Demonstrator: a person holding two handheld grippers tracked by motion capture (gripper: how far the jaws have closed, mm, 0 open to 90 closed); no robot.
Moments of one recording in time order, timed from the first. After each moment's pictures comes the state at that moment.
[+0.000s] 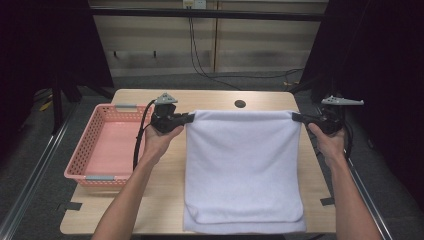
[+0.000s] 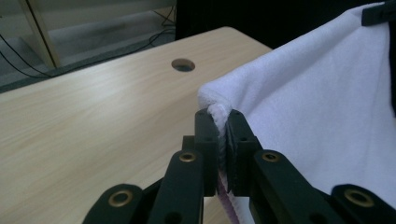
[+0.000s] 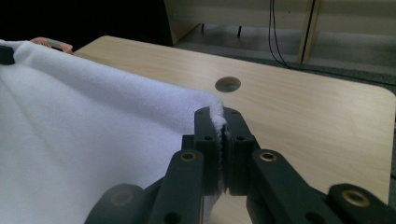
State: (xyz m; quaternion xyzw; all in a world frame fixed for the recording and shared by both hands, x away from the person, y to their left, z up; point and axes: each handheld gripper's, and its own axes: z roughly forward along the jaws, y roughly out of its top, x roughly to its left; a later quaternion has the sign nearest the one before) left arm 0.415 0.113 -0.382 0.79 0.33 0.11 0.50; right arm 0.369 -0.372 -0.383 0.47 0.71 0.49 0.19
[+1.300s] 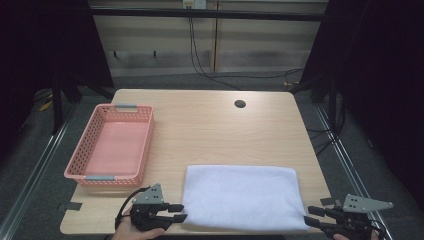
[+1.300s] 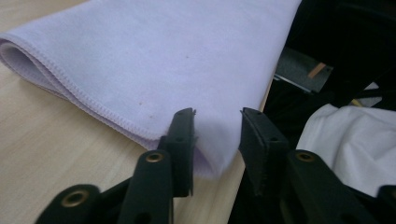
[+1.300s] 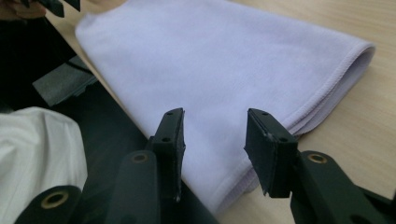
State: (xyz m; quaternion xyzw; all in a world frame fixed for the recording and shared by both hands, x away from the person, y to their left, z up) left arm 0.216 0.166 -0.464 0.85 0.22 -0.04 0.47; right arm 0.129 -0.368 -0.458 0.40 0.79 0.46 0.08
